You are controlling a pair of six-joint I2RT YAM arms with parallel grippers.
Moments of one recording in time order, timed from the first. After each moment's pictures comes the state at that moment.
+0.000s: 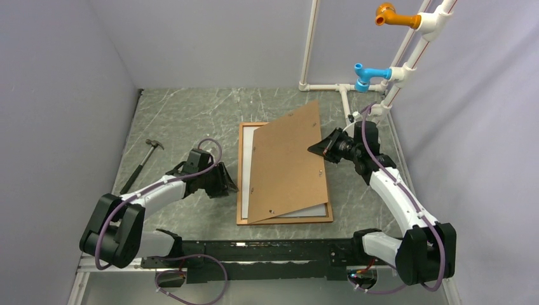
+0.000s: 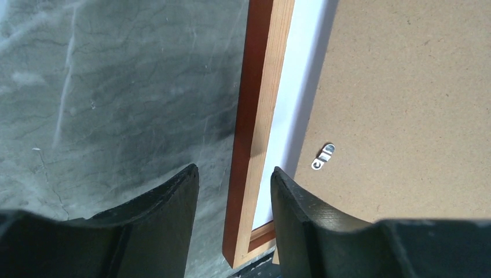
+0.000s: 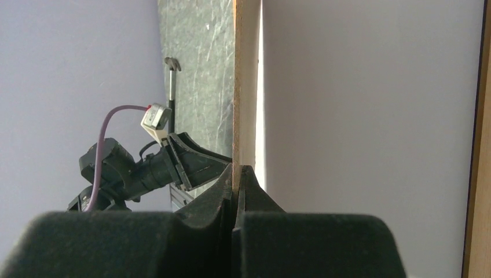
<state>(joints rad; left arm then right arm) -0.38 1.29 0.54 -0.20 0.34 -0.74 0.15 1.12 0.78 -0.21 -0.53 0.86</state>
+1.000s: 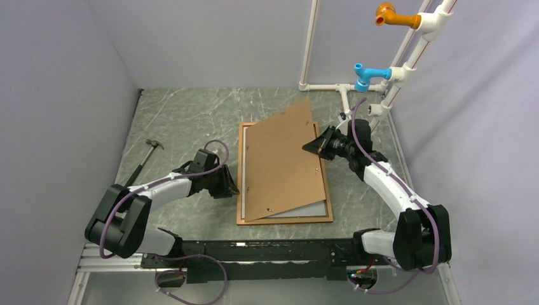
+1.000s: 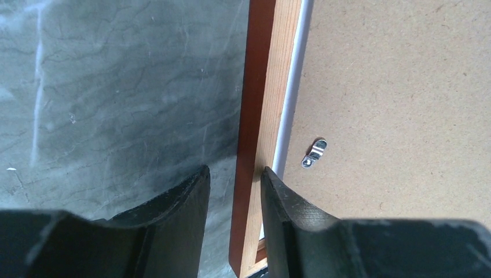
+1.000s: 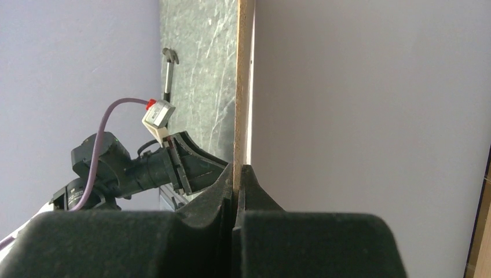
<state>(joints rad) -0.43 1.37 0.56 -0.17 0.30 -0.73 0.18 1.24 0.77 -0.06 -0.56 0.81</state>
